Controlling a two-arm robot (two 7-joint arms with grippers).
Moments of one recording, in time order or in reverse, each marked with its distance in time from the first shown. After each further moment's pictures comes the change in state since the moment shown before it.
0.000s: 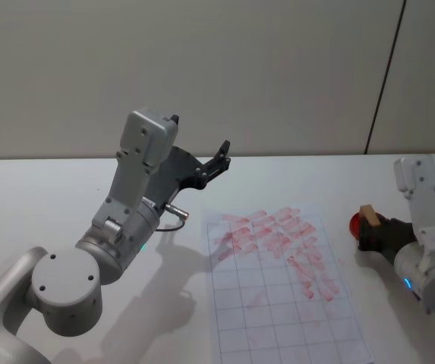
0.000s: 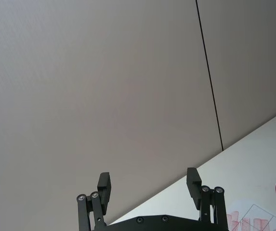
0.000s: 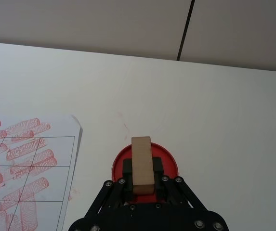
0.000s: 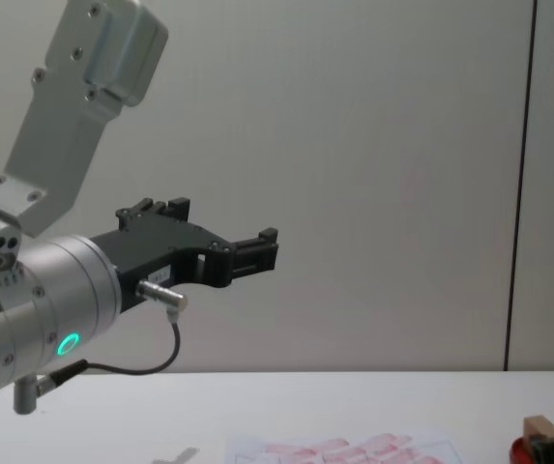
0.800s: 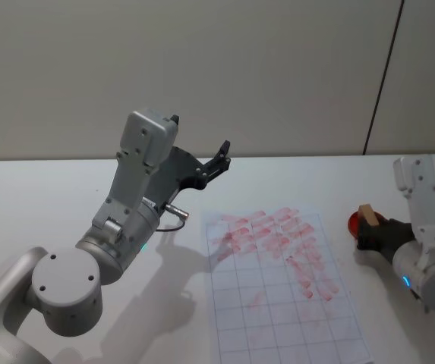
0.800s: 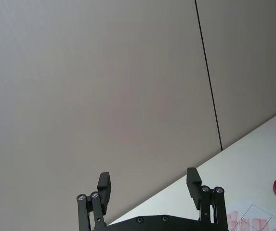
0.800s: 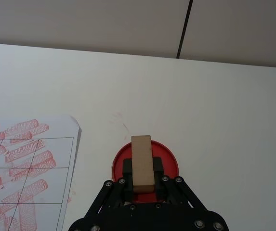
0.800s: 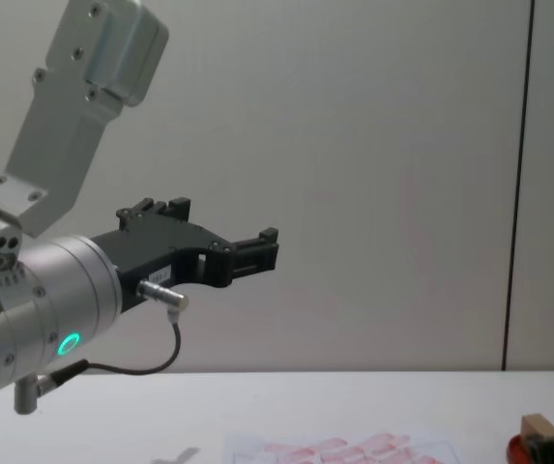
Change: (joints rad) left arm 0.000 0.000 0.000 0.000 0.000 0.000 0.000; right arm 0.012 -0.014 0.009 0.020 0.004 0.010 0.008
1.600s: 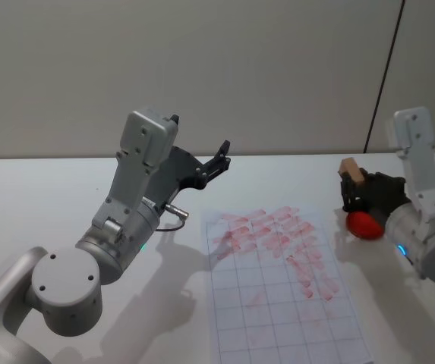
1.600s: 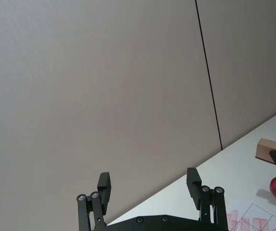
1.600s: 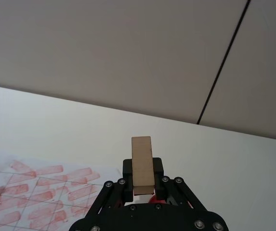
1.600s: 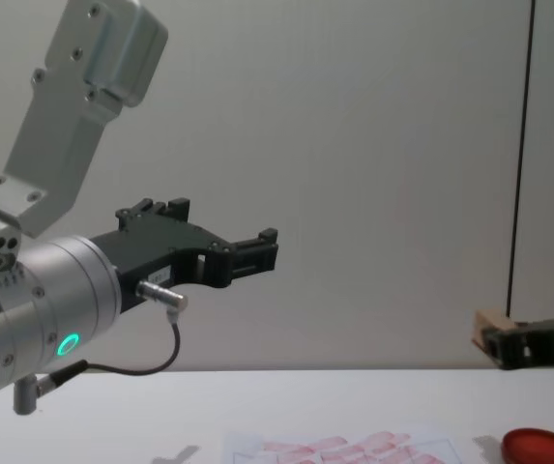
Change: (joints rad) left arm 0.000 0.000 0.000 0.000 0.000 0.000 0.000; right arm -0.012 0.003 -0.014 -0.216 -0.072 0.029 0.070
